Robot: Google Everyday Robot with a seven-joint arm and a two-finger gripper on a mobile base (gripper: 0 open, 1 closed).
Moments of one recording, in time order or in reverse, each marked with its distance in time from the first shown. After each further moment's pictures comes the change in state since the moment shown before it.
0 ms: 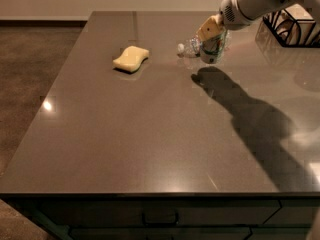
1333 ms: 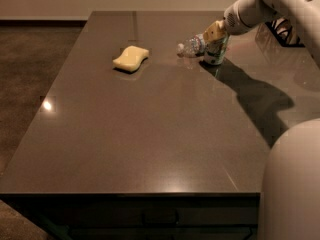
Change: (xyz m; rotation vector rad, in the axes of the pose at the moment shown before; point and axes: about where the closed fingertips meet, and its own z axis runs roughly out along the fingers) arm 0.013 -0.064 0.059 0.015 -0.003 0.137
